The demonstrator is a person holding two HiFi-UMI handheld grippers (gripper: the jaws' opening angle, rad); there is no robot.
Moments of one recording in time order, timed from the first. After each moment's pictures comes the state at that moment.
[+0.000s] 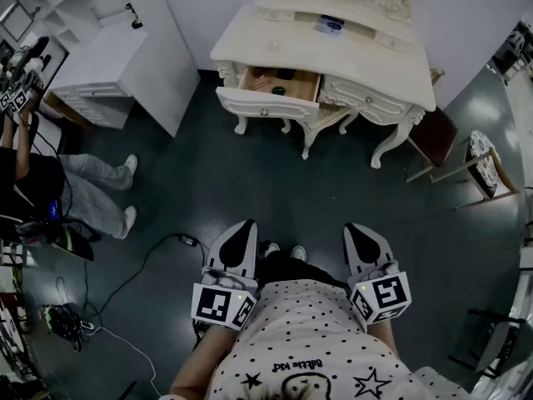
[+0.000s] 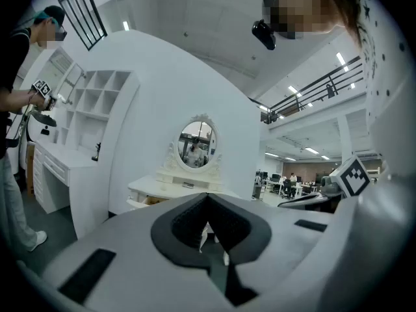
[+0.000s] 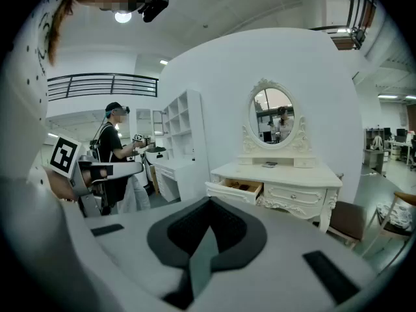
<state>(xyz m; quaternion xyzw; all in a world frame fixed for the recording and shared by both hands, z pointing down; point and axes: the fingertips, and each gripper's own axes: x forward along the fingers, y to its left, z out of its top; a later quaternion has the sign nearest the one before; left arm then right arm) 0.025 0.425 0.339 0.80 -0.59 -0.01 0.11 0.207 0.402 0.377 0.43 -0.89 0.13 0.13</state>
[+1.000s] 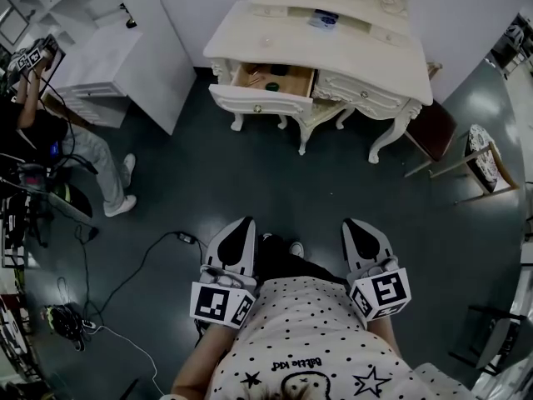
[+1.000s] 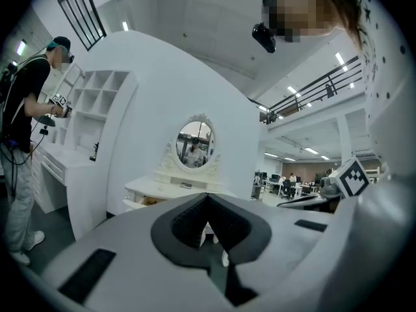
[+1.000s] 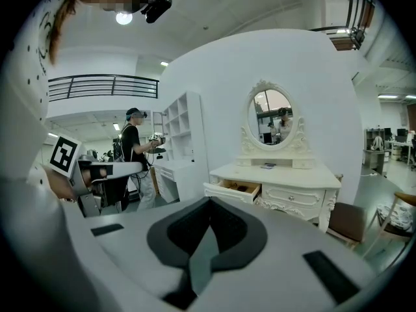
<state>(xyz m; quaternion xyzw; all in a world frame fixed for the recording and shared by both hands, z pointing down) 0.043 0.422 0.337 0.80 -0.59 -0.01 0.10 0.223 0.399 0.377 0.42 -0.89 0.13 0.12</state>
